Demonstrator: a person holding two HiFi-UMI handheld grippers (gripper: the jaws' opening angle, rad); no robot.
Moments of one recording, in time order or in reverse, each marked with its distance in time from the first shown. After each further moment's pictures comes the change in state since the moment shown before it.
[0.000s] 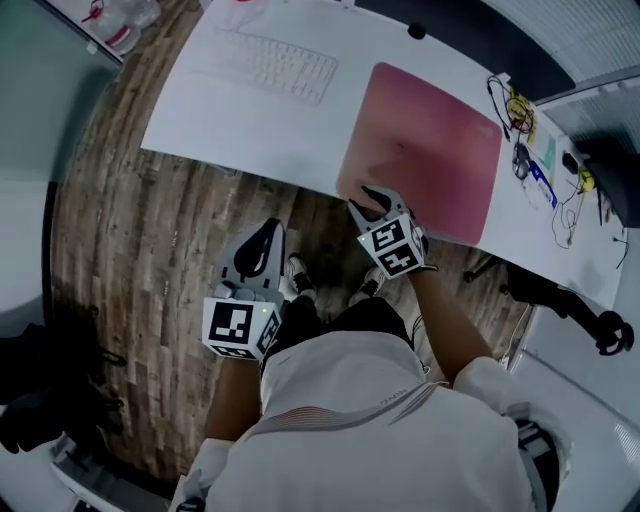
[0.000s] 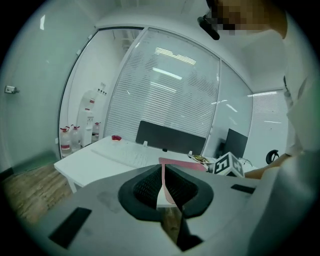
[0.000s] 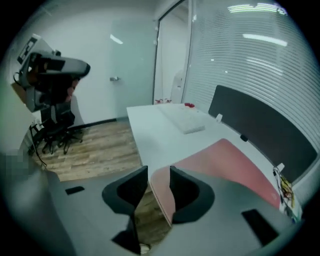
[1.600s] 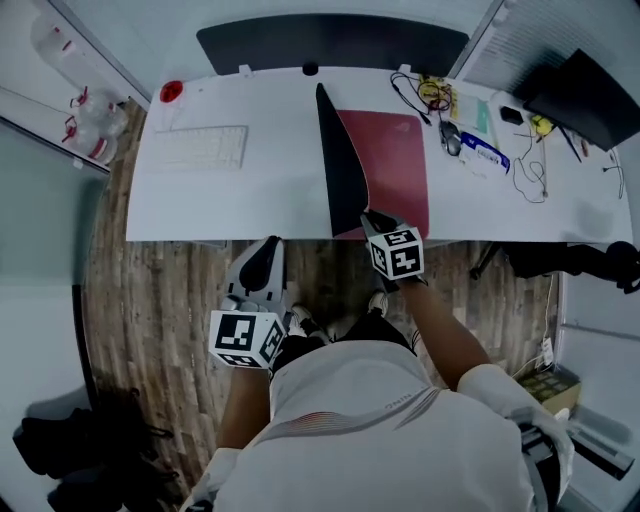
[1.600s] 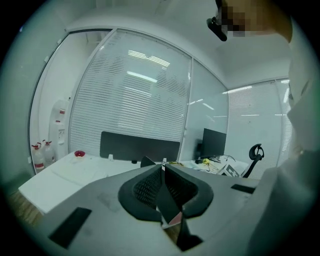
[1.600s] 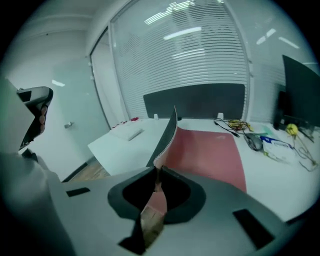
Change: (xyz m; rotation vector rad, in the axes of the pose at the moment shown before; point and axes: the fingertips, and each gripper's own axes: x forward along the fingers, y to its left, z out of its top) left arm 0.056 -0.169 0.047 0.151 -0.051 -0.200; right arm -0.123 -0.126 -0.113 0.603 -0.168 -0.237
